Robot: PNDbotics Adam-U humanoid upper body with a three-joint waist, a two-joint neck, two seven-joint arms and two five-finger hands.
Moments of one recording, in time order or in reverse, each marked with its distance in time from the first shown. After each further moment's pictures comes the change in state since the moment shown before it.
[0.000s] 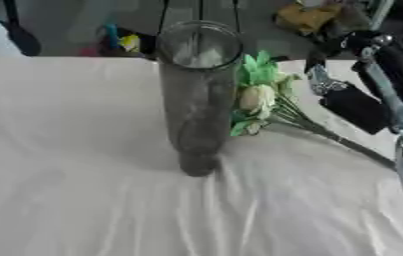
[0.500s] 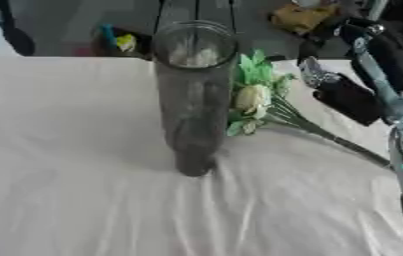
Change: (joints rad) left arm 0.000 0.000 -0.004 0.000 0.001 0.001 -0.002; right arm -0.030 -0.063 0.024 0.001 -0.023 0.012 0.003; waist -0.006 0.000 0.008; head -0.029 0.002
